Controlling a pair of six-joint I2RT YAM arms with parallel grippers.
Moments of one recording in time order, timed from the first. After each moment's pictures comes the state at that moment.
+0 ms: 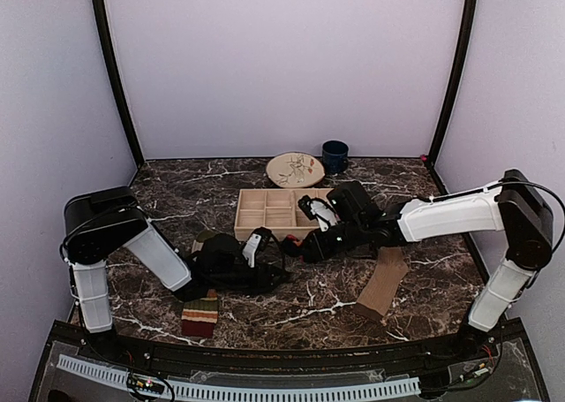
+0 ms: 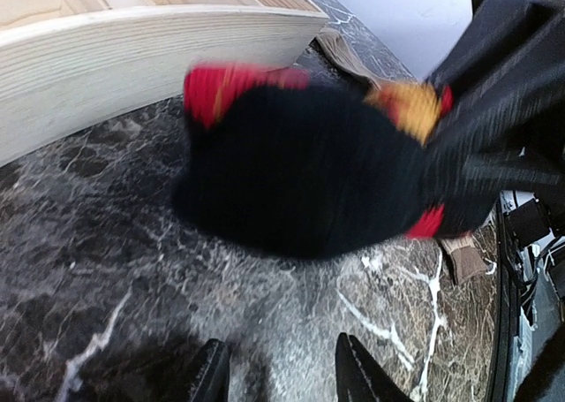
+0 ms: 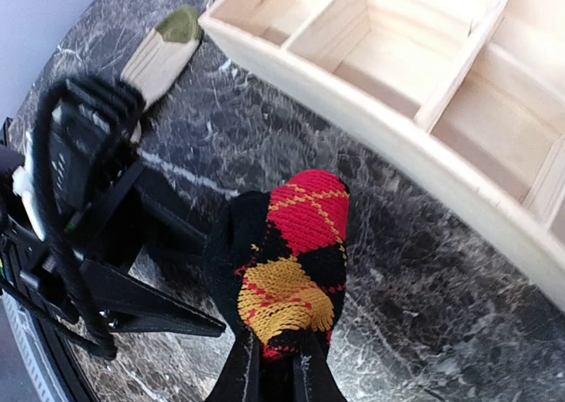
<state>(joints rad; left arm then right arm) -0.93 1.97 0.63 0.85 0.22 -0.55 0.88 1.68 0.96 -0.07 -0.20 0.32</state>
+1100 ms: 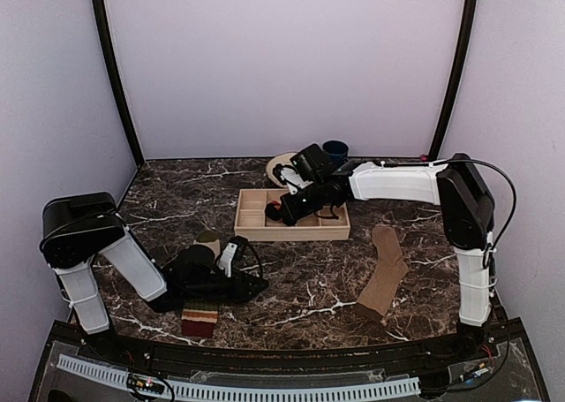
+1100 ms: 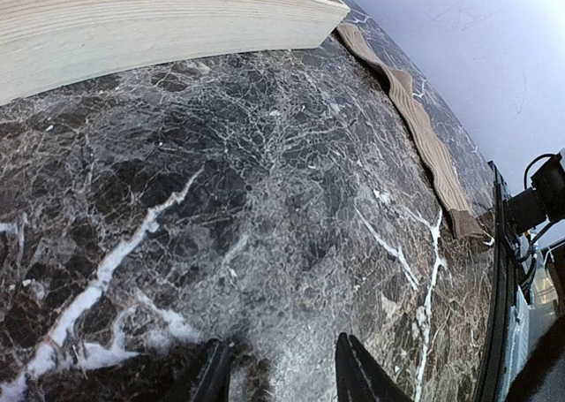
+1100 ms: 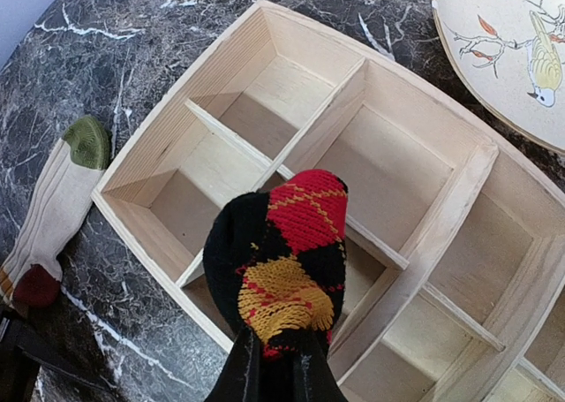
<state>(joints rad) -0.92 1.83 0.40 0.94 0.16 -0.58 0.80 2.08 1.60 -0.36 -0.10 0.20</state>
